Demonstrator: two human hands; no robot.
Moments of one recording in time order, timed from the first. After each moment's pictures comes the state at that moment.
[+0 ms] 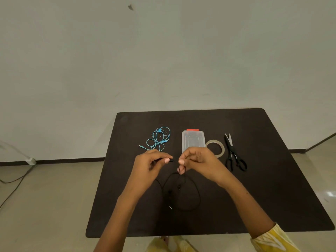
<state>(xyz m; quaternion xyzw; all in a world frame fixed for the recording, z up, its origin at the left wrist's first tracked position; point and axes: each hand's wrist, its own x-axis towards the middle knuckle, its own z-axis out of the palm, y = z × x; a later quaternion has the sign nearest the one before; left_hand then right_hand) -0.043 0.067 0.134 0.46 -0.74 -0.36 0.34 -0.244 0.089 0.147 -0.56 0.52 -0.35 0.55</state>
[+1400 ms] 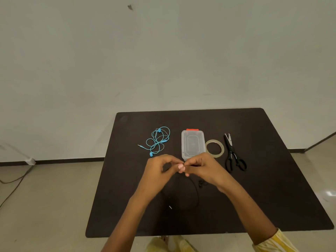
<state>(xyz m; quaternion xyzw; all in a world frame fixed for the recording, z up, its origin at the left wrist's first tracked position) -0.066 0.079 0.136 0.44 -0.73 -0.42 0.31 -0.242 0.099 0.149 -0.55 0.58 -0.27 0.53</state>
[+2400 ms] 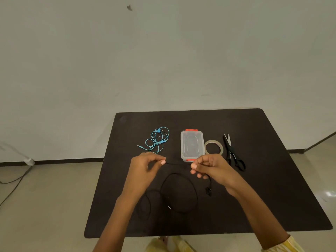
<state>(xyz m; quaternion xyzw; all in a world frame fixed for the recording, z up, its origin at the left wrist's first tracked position) -0.041 0.070 0.126 0.51 -0.73 -0.30 0.34 -0.268 0.107 0.143 -0.46 0.61 -0.31 0.57</state>
